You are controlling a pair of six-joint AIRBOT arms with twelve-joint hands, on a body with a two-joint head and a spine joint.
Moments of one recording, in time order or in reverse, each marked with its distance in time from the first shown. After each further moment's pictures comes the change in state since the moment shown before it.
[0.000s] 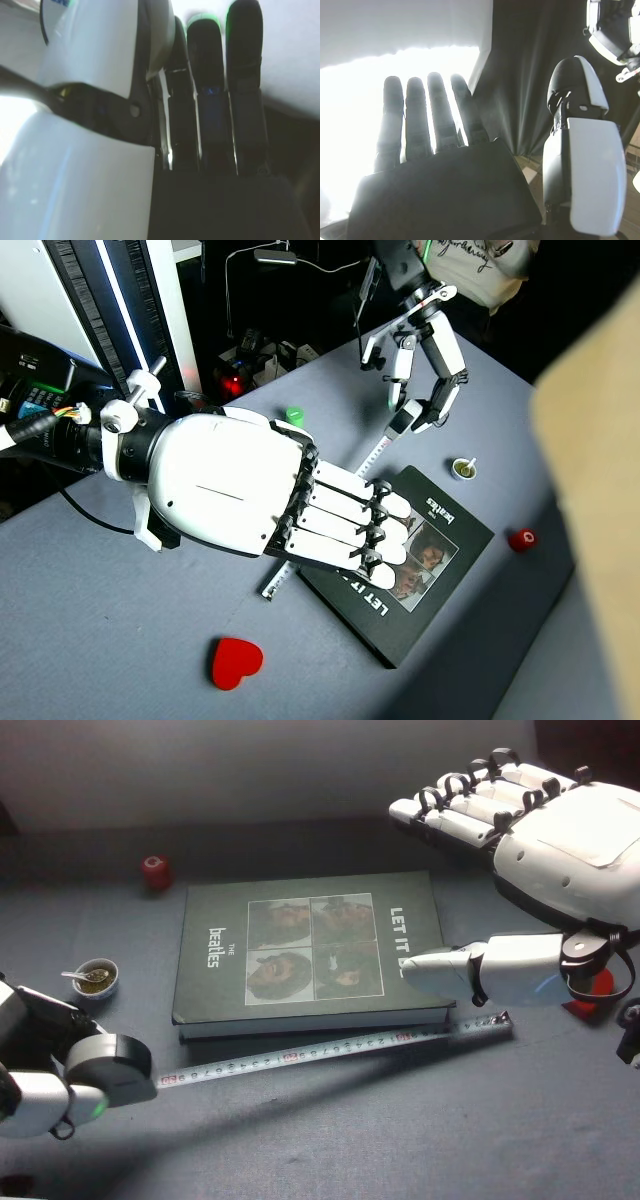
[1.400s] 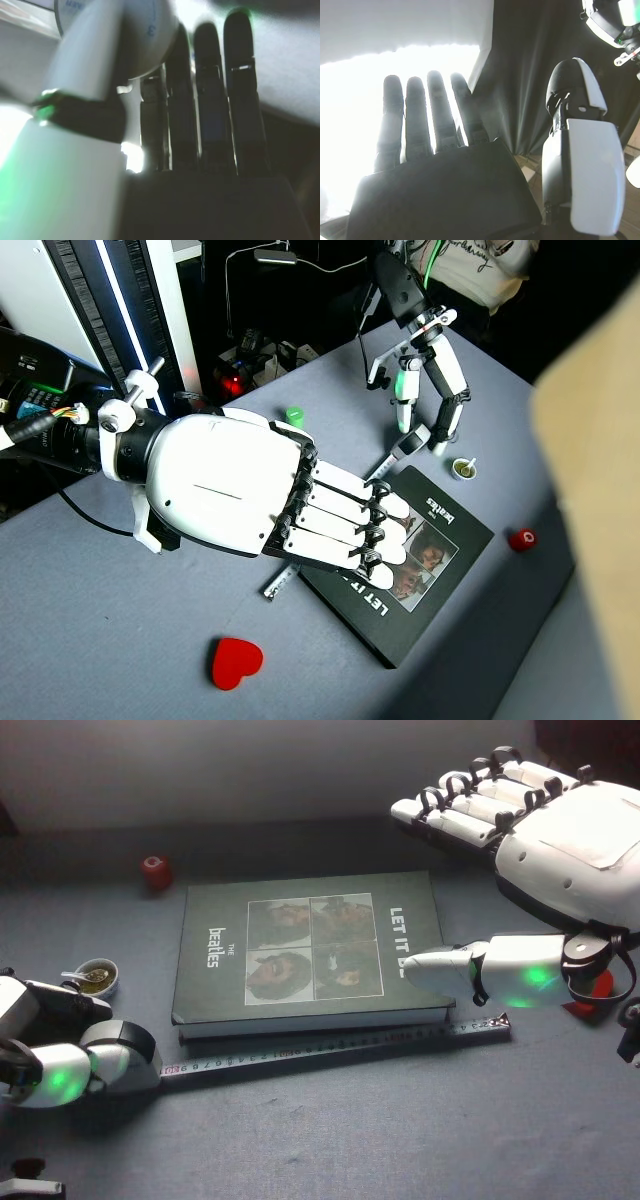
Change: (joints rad) left arm 0.035 -0.102 0.127 0.053 -0.018 -0.042; right arm -0.011 0.000 -0.001 -0.022 0.022 0.008
